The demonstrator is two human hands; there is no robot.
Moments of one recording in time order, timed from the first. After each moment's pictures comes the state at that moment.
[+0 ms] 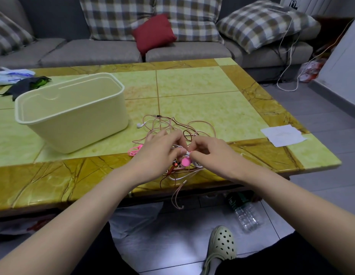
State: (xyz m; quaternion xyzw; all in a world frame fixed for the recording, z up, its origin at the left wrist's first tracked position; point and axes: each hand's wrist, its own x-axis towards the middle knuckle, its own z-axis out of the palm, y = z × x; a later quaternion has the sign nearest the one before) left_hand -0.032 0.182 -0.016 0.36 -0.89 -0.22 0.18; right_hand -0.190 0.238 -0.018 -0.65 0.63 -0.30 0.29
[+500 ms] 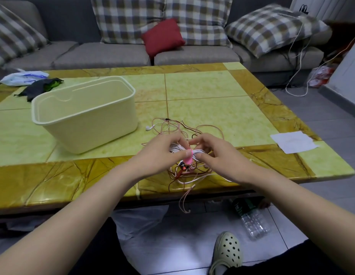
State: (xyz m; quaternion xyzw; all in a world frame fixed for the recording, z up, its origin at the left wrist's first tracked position) left_hand -0.021 0.169 -0.011 0.39 -0.84 -0.34 0.19; right_hand -0.189 0.226 -0.025 -0.66 0.60 -0.33 0.30
